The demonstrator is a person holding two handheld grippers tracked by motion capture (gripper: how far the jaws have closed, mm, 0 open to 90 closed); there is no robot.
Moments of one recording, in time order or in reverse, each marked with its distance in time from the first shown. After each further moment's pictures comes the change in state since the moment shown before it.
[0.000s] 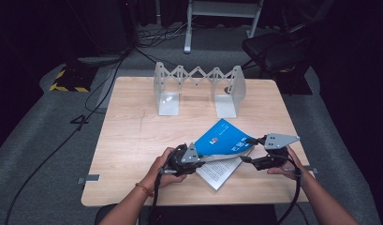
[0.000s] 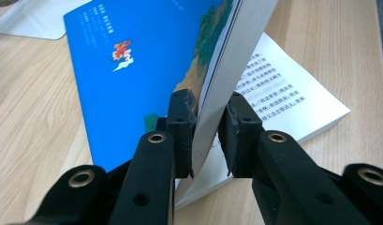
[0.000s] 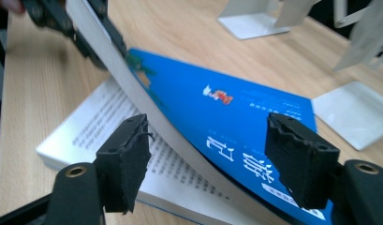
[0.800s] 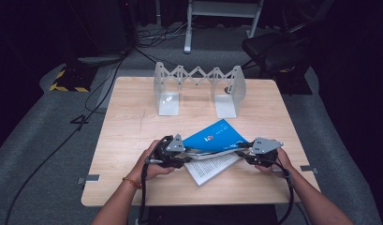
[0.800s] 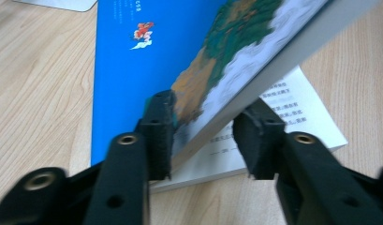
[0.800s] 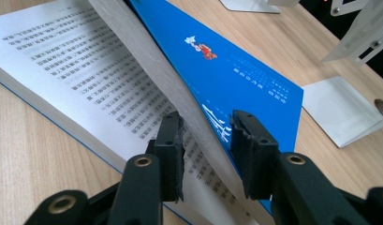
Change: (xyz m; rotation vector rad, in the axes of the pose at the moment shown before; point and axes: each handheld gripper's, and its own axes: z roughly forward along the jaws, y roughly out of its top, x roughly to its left) left arm 0.027 -0.012 -0.020 0.023 -0.018 -0.055; right arm 0.001 -0.016 0.033 0.084 -0.134 -0.158
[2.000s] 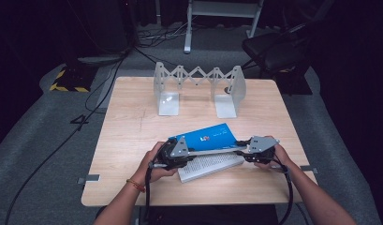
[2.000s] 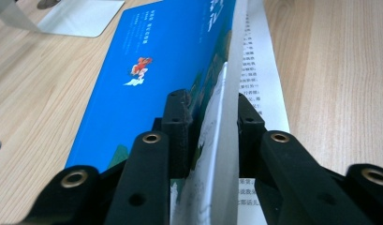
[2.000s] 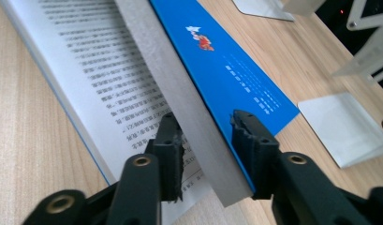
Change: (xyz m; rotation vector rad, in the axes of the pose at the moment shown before) left arm -0.004 0.005 -0.003 -0.037 0.060 0.050; right arm -0.009 0.004 0.009 0.002 0.052 -0.111
